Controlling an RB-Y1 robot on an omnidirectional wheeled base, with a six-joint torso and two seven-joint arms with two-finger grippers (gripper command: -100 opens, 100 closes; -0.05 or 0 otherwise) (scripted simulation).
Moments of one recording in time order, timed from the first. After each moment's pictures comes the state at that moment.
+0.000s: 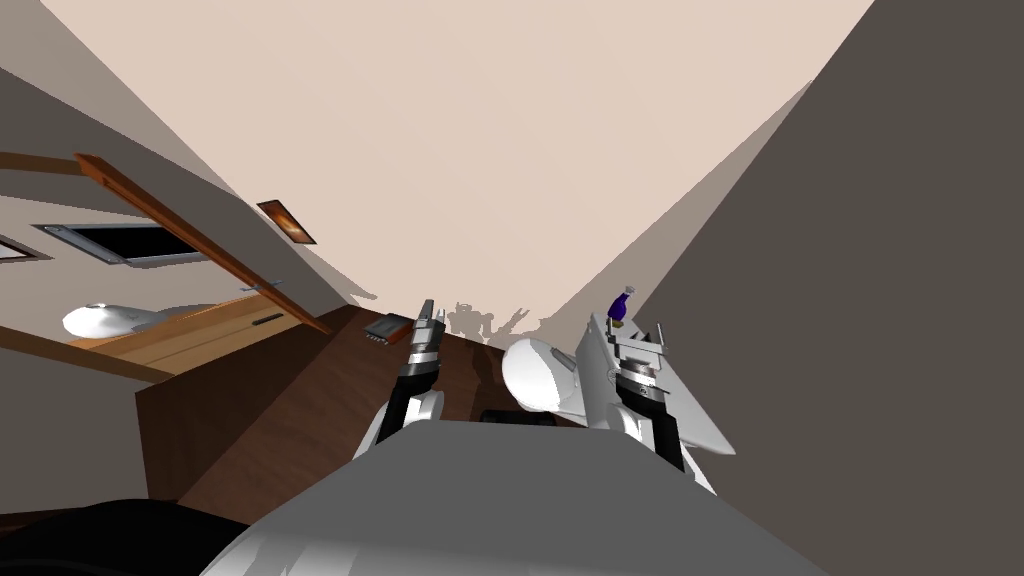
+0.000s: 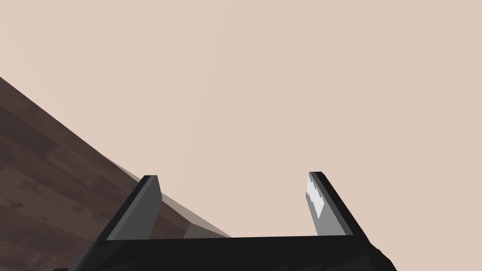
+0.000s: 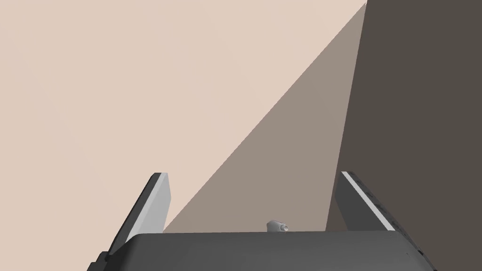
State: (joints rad) left arm 0.52 0.01 -0.01 -2.21 -0.03 -0.39 -0.07; right arm 0.45 -0.15 -0.08 -1.89 -0.36 -0.77 -1.05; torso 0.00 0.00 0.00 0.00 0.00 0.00
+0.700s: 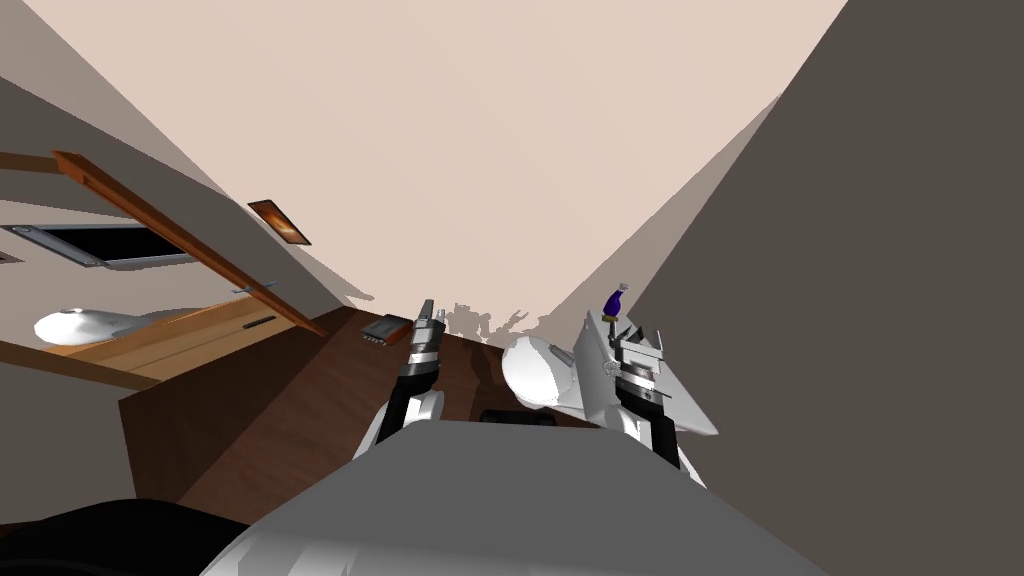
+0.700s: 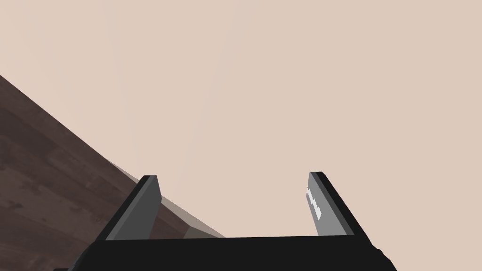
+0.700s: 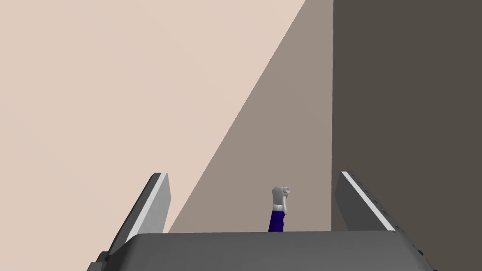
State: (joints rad) left arm 0.52 0.01 -0.01 -2.21 -0.03 -0.39 -0.07; right arm 0.44 -0.16 -0.08 -1.81 -0.43 -0.80 -1.23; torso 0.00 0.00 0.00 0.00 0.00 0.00
